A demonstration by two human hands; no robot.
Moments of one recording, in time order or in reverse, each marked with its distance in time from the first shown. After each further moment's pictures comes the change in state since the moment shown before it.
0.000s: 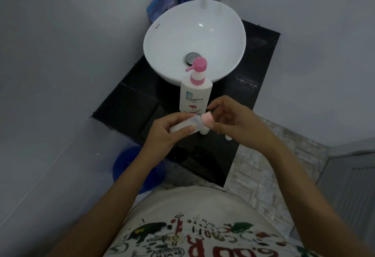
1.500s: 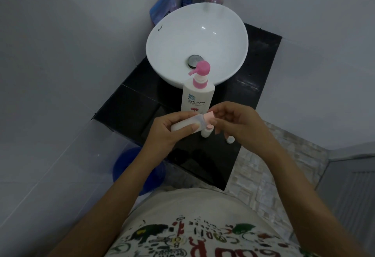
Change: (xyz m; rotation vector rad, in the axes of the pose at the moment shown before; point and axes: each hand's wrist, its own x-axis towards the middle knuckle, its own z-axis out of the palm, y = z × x) left_hand 0.003 0.008 -0.004 -0.056 0.031 -0.012; right_hand 0.000 -0.012 0.004 0.145 0.062 -0.024
